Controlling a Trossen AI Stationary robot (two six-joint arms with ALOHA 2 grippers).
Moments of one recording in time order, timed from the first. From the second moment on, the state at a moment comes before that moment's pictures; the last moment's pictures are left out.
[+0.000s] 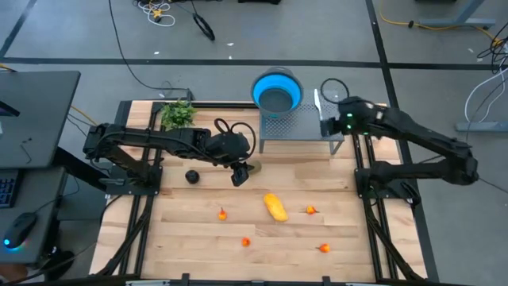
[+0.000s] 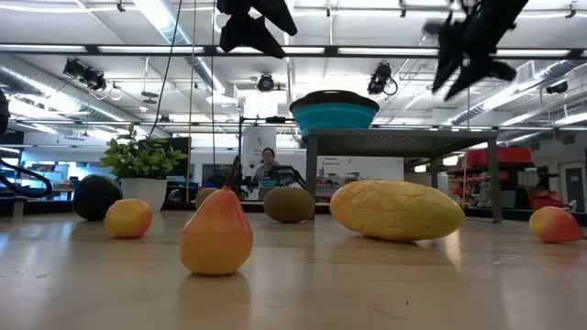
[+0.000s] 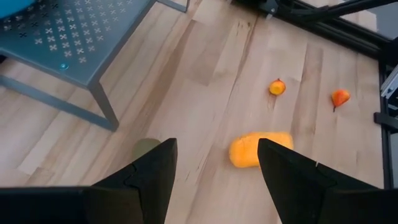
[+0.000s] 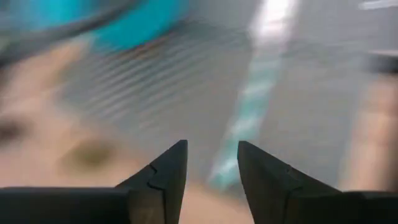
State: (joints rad) left arm -0.04 1.51 1.38 -0.62 -0.16 -0.41; right arm -0.45 0.95 1.04 -0.96 0.16 0.70
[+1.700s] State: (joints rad) left arm -0.02 1.84 0.82 0.31 -0.45 -0.31; right arm 0.44 0.99 0.96 -1.06 -0.04 0.96
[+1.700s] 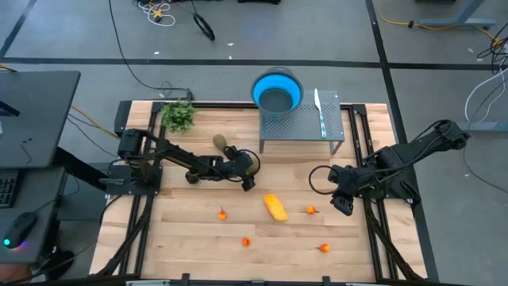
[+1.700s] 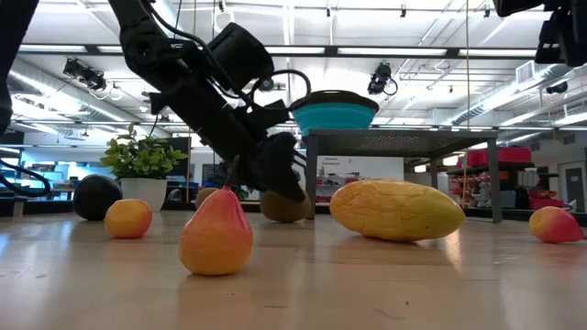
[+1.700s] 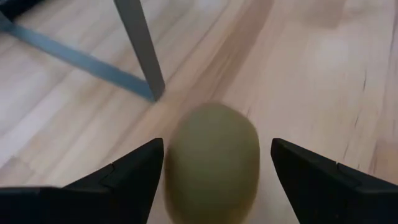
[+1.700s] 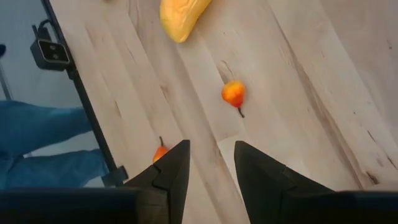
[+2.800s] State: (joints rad) left arm -0.13 1.43 1.00 -0.37 -0.14 -0.21; right arm 0.44 1.00 0.96 -1.03 0.03 1.00
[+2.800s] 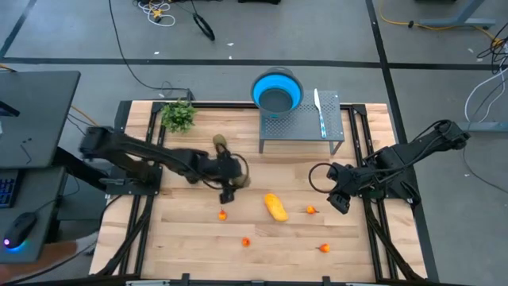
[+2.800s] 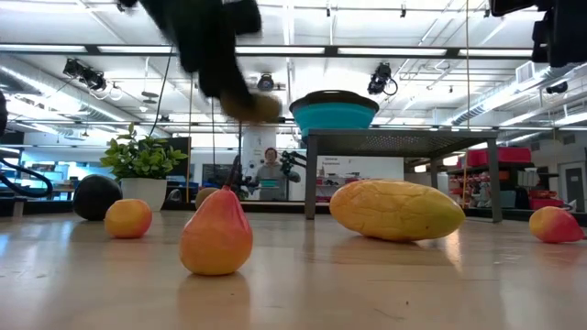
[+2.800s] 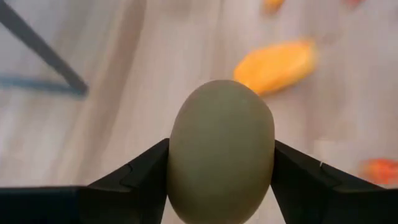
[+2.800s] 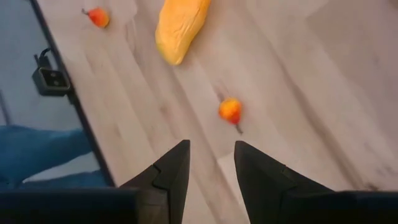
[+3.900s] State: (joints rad) left arm 0.41 1.95 1.90 -0.40 -0.21 -0.18; right arm 0.40 1.00 0.95 -0.89 0.26 0.94
